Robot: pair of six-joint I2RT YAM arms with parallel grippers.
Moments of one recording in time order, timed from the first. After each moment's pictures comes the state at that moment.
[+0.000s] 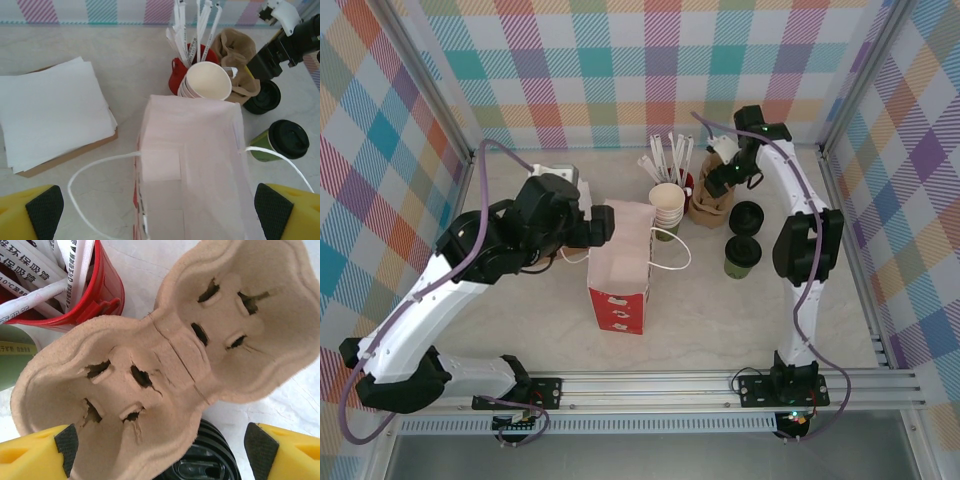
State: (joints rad) left arm -0.86 1.24 1.75 -1.25 -0.44 -0.61; right arm 0.18 2.18 2.15 -1.17 -0.14 -0.48
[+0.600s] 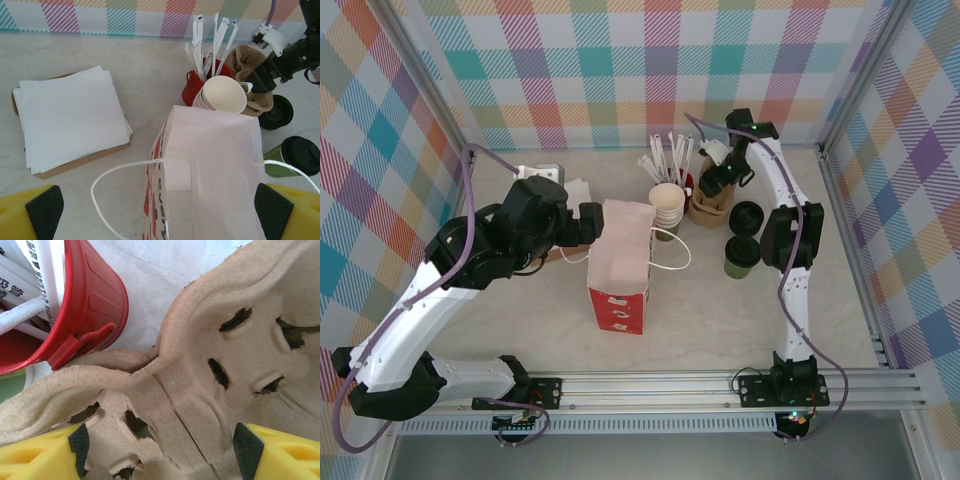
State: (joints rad) left arm -0.84 1.20 1.72 -1.24 -0.48 -0.61; right arm 0.18 2.40 2.40 -1.27 -0.20 -0.50
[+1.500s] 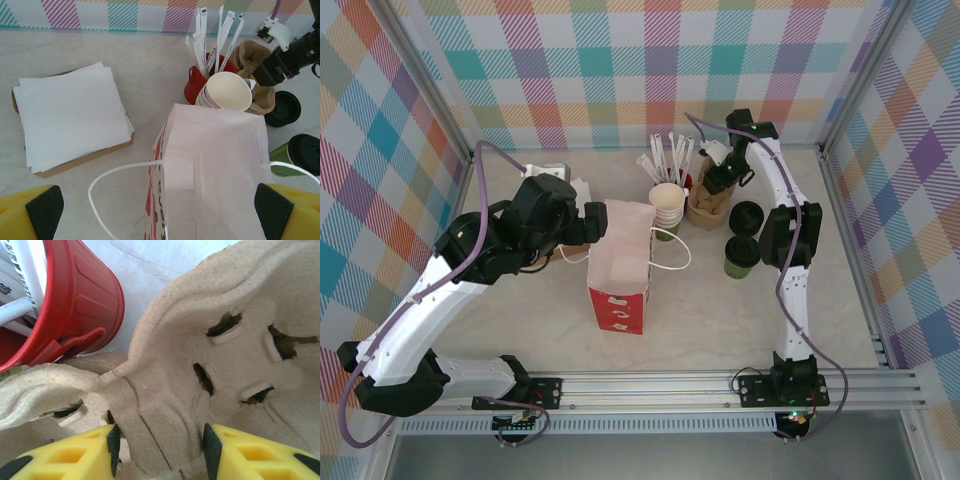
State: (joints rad) left arm -0.84 1.23 1.72 -1.24 -0.48 -0.61; right arm 0.18 2.42 2.43 -1.28 -0.20 -0.51
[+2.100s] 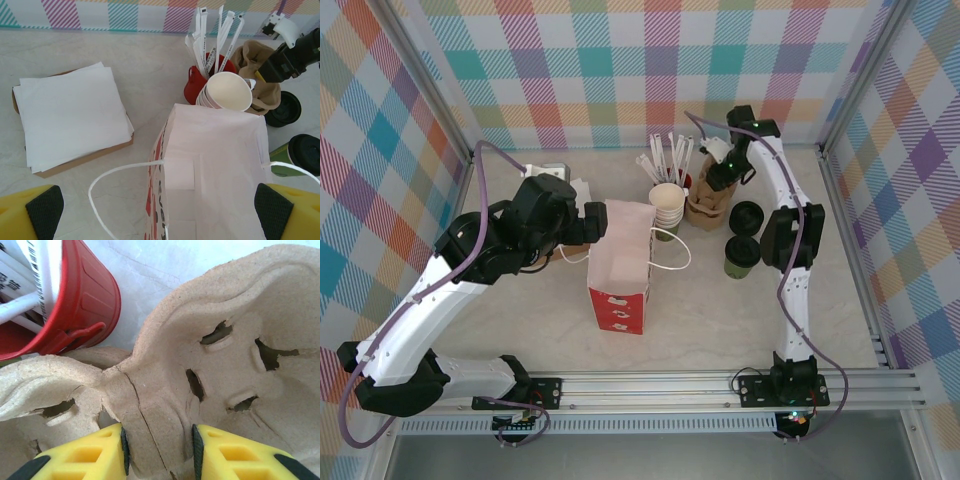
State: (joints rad) left arm -0.84 1.23 1.72 -1.24 -0.48 -0.61; right arm 0.18 2.38 2.43 -1.29 -0.17 -0.52
